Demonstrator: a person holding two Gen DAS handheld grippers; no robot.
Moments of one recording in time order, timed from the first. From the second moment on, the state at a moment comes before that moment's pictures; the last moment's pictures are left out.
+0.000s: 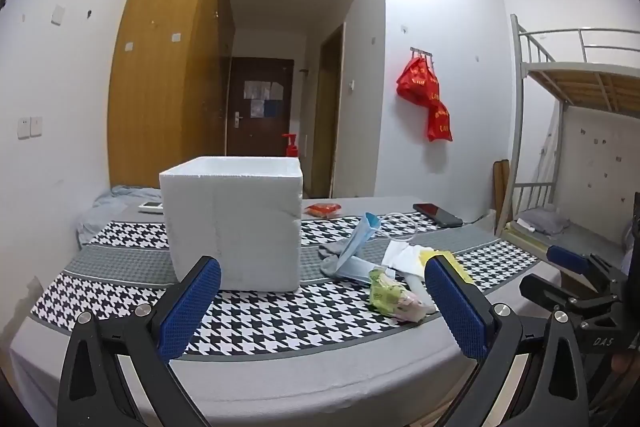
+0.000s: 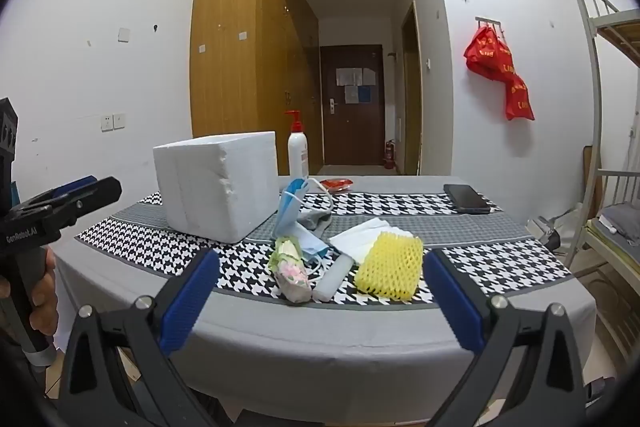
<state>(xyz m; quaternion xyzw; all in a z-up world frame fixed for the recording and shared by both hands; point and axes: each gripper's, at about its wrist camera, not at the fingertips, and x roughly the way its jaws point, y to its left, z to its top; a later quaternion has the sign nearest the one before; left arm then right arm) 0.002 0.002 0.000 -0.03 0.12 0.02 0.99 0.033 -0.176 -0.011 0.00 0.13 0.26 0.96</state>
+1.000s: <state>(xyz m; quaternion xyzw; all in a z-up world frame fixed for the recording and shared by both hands) 0.005 0.005 -0.004 -0.03 0.12 0.02 0.99 0.036 -0.177 -0.015 0.00 0.14 0.26 0.96</state>
